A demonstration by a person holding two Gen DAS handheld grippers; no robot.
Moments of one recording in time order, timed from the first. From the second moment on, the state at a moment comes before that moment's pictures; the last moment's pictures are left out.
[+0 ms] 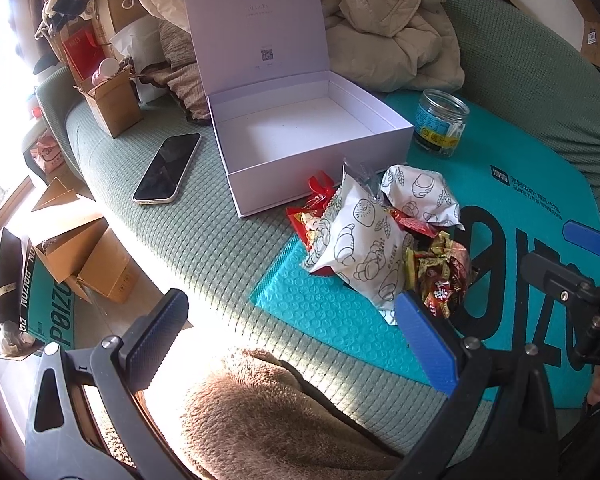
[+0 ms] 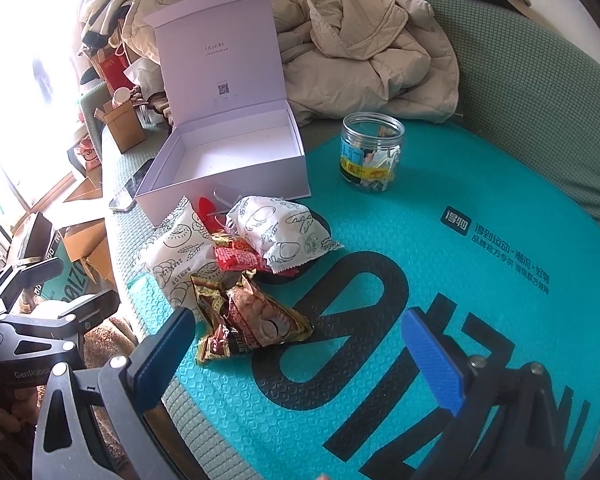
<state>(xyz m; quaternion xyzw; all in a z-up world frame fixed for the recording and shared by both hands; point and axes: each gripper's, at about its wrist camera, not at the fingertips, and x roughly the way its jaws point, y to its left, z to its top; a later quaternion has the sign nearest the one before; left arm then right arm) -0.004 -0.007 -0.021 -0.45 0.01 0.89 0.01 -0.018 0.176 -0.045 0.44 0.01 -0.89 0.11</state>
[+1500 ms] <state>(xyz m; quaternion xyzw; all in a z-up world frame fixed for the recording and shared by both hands) -0.046 -0.001 -0.052 -0.47 -0.02 0.88 0.08 -0.050 0.153 -0.116 0.48 0.04 -0.84 0.24</state>
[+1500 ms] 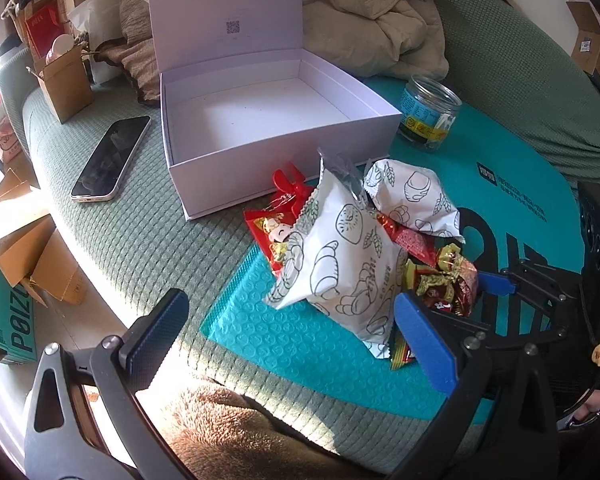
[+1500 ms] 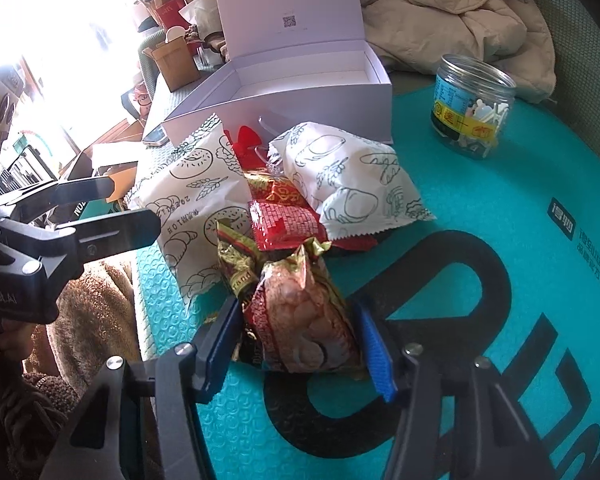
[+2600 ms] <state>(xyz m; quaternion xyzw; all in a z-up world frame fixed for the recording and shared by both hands) -0.060 0.047 -0.066 -0.46 0.06 0.87 0.15 -0.047 0.189 -0.116 0.49 0.03 -0.84 0.20</state>
